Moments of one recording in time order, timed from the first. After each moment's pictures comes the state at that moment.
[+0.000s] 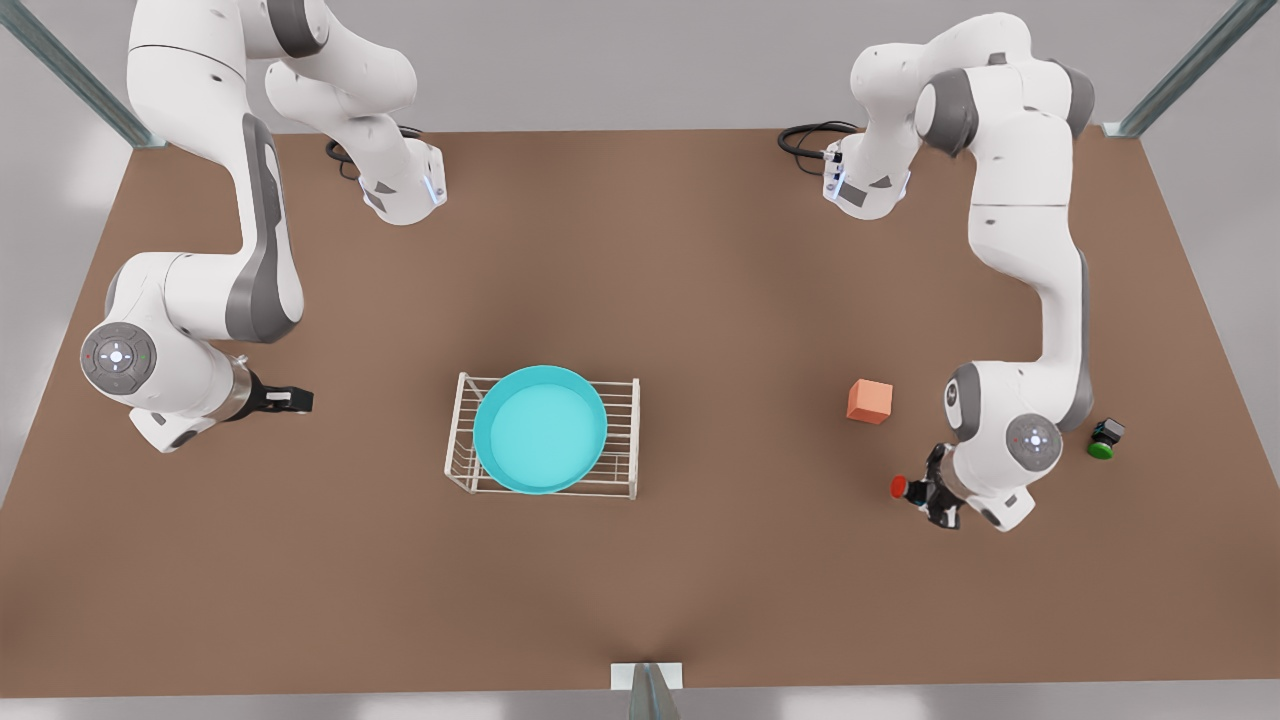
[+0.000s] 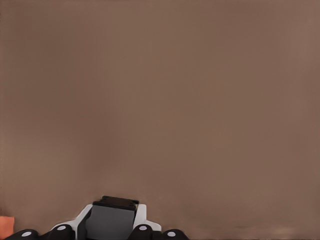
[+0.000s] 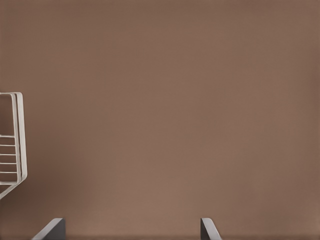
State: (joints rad) left arm -0.13 0.65 0.08 -1.55 -0.05 2.23 -1.44; right arm 0.15 0.28 -0.16 -1.62 -0.06 1.72 0.01
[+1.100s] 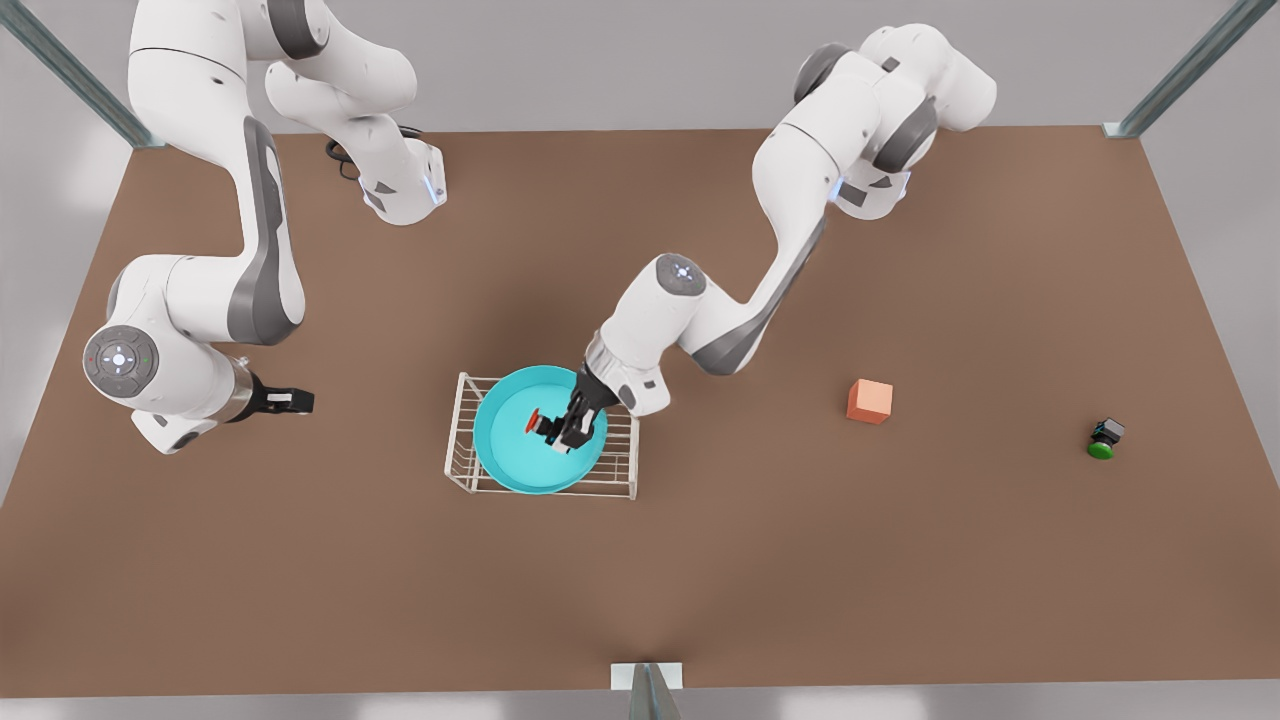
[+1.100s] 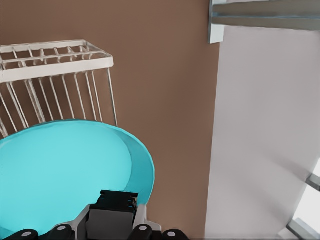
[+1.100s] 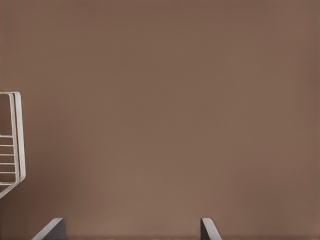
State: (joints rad) left arm -0.70 0.83 -0.12 -1.13 -0.05 2.63 -2.08; right arm 0.15 0.29 -0.16 -1.61 -0.06 1.72 0.01
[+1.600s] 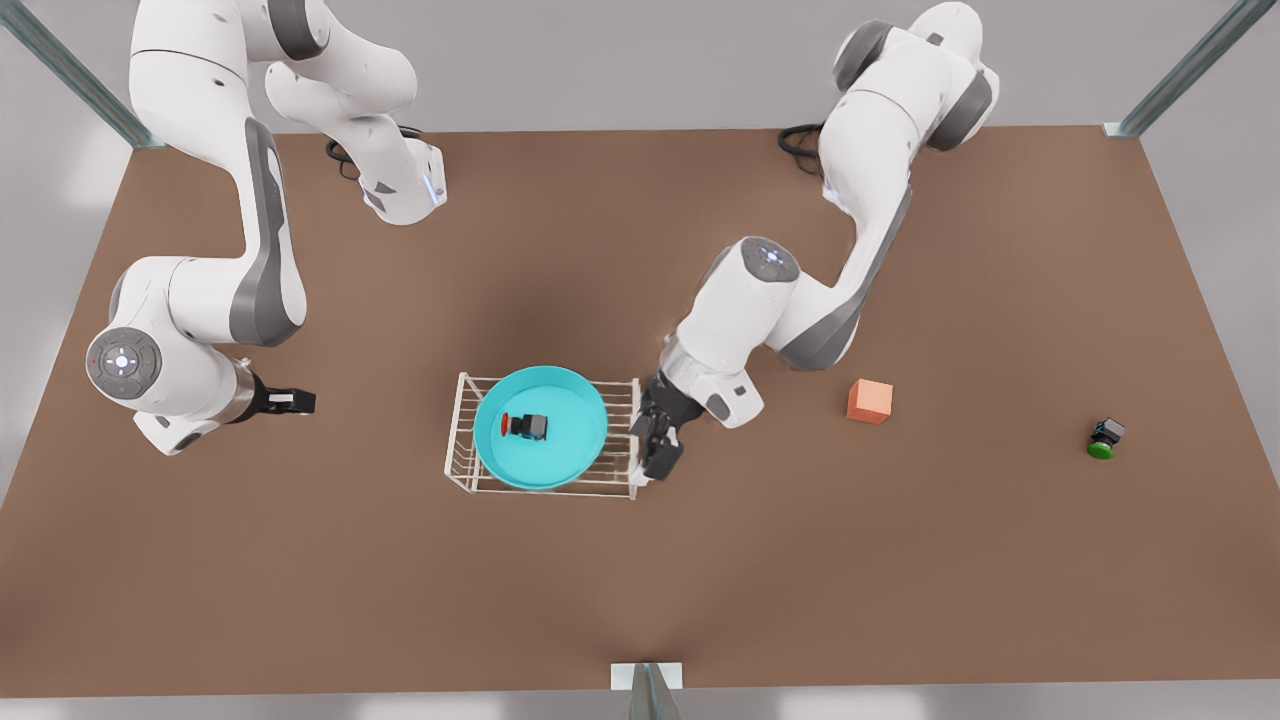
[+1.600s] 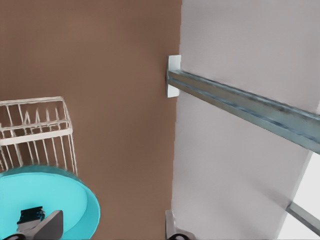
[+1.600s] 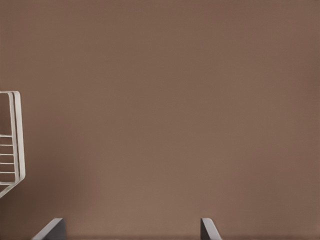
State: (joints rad) left arm -0.48 0.63 -0.15 -1.14 0.00 2.35 -2.03; right arm 0.15 0.29 -0.16 -1.61 -0.06 1.72 0.01
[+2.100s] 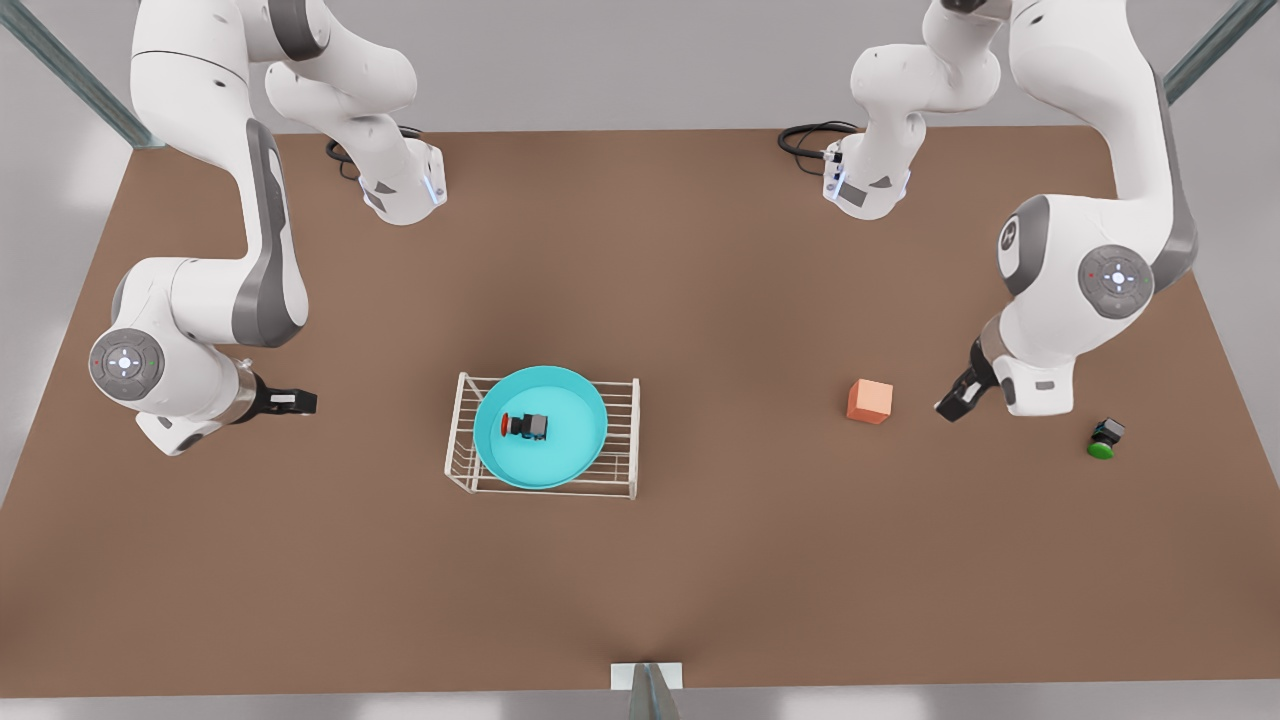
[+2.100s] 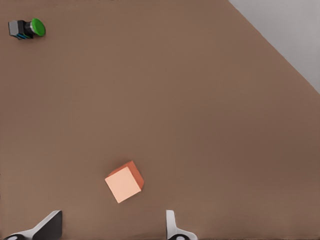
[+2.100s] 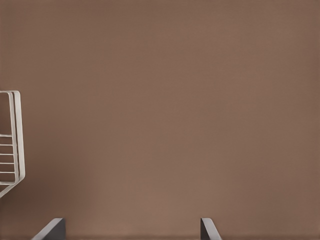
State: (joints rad) left arm -0.07 0.17 -0.05 -1.68 0.02 1.81 -0.88; right arm 0.15 0.29 -0.15 -1.61 -0.06 1.72 0.01
